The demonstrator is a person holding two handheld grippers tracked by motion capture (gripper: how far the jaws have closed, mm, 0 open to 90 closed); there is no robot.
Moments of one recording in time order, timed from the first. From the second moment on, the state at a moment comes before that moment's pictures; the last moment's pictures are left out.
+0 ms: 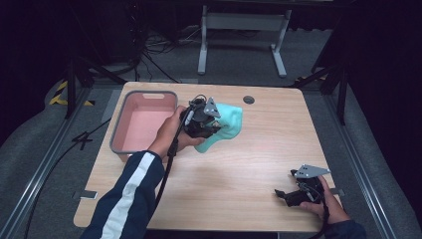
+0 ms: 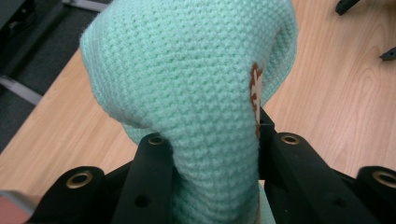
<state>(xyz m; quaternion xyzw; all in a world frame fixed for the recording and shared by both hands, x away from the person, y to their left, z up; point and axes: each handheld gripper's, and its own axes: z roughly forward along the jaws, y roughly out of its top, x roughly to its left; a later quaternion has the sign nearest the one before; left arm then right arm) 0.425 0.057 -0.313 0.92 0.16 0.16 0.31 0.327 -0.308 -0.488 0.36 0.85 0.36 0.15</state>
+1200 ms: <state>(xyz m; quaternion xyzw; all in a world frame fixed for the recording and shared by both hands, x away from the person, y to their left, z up) 0.429 0.017 -0.417 0.95 0.17 0.08 0.26 0.327 -0.308 -0.488 0.36 0.85 0.36 0.15</state>
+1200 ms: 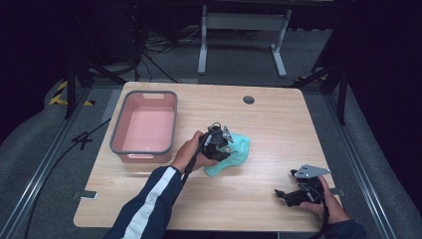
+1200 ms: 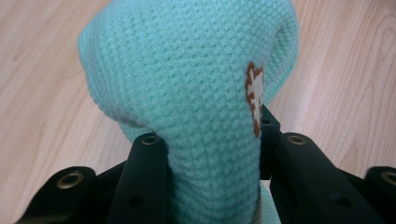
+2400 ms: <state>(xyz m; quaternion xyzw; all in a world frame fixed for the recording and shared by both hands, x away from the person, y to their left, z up) 0.421 0.028 -0.402 0.94 0.18 0.09 0.27 0.327 -0.308 -0.488 0.36 0.85 0.36 0.15</state>
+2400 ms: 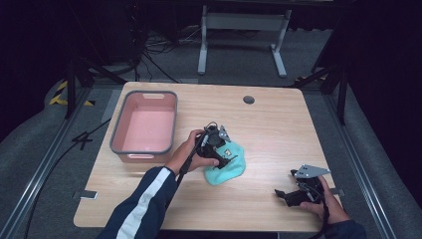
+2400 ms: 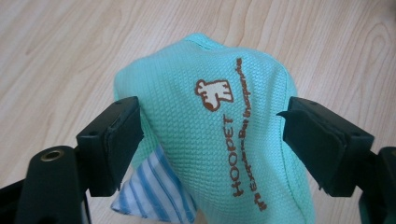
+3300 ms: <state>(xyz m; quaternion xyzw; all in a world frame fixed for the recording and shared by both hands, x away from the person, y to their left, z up) 0.388 0.048 -0.389 0.95 0.13 0.10 0.26 0.327 -0.308 -0.488 0.36 0.85 0.36 0.15</state>
